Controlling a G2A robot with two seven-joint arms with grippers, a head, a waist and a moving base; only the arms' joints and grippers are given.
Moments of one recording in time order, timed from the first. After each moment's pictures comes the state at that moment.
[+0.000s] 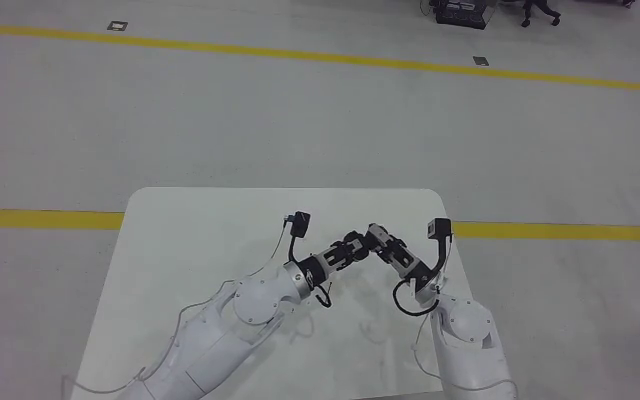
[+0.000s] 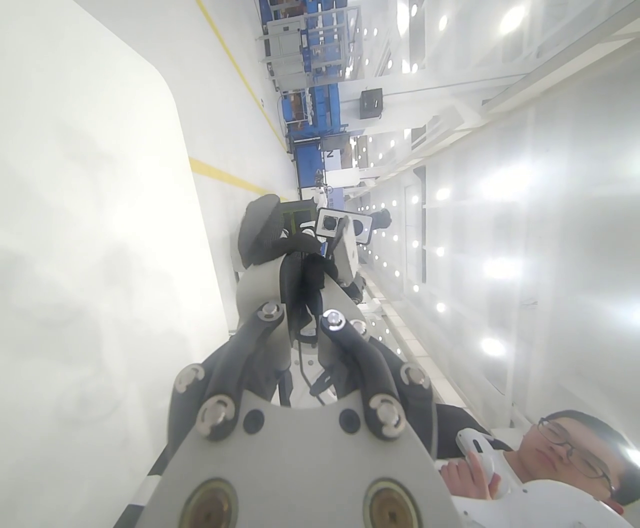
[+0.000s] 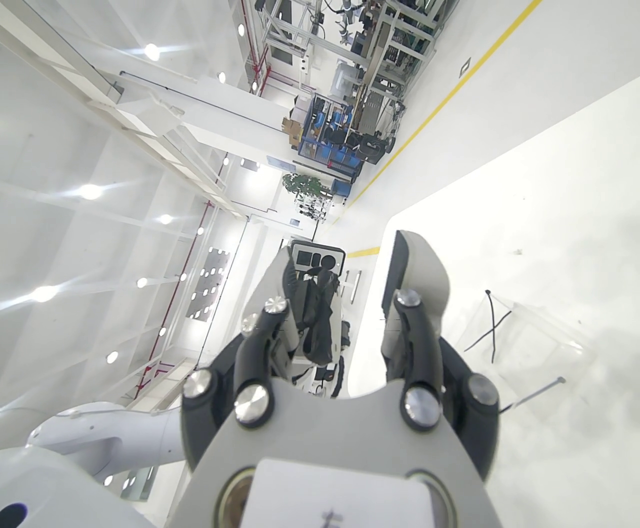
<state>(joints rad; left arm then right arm) 1.20 -1.45 -0.77 -1.48 -0.13 -0.09 -0.25 -1.63 -1.29 1.67 -1.70 0.06 -0.34 0.75</state>
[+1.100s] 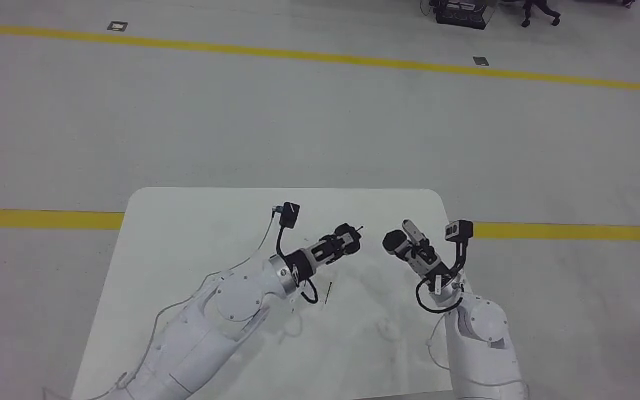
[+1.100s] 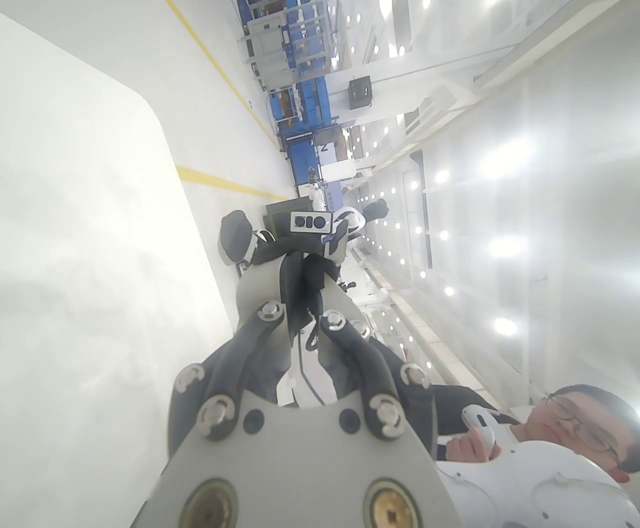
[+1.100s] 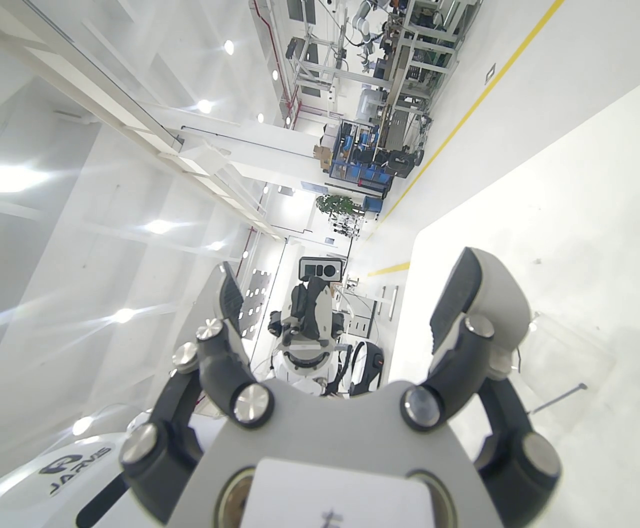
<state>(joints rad) 1.24 -1.41 -0.86 -1.57 -0.07 -0.12 -0.34 -1.61 -1.29 1.76 -1.61 0.28 -0.34 0.85</state>
